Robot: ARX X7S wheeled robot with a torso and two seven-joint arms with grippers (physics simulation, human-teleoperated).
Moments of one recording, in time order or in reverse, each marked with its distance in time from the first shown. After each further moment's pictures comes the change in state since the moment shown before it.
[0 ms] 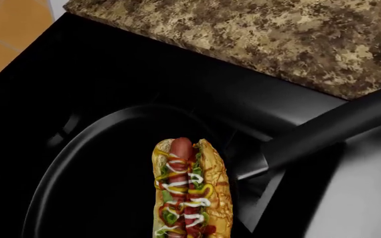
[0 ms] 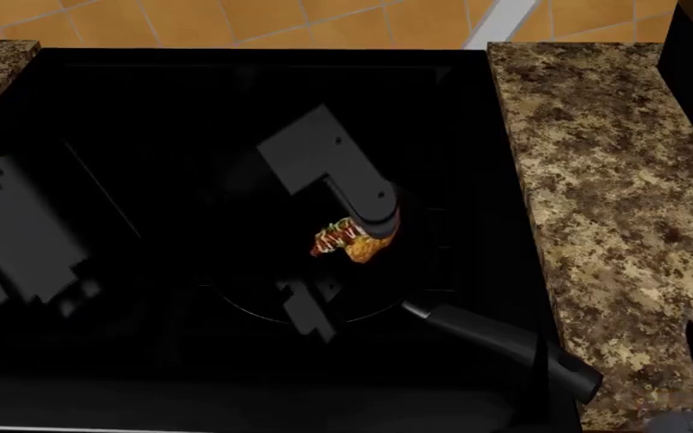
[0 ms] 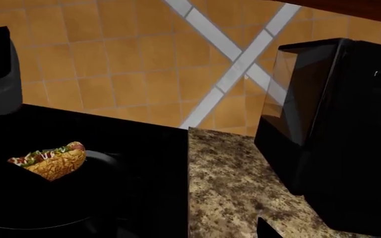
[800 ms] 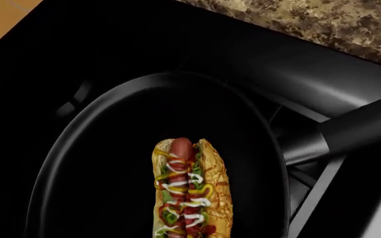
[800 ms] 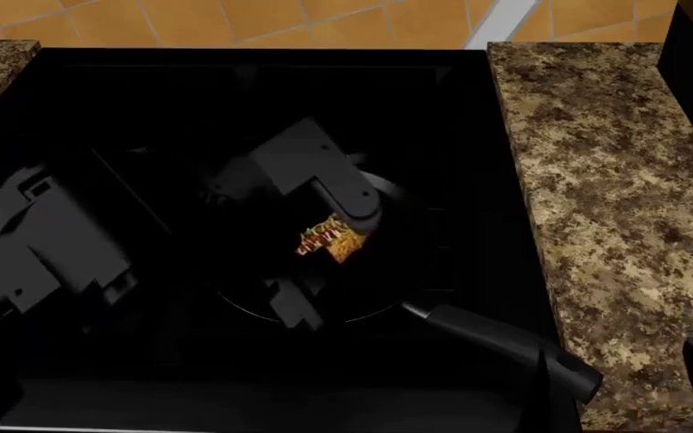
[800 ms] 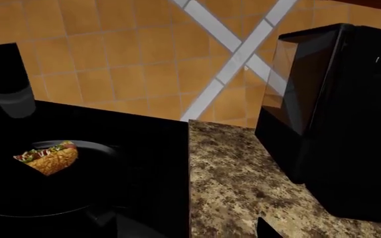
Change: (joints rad) left arm -0.019 0.073 0.121 -0.299 0.016 0.147 0.066; right arm -0.069 0.002 -0.021 0.035 -0.022 -0.087 0.006
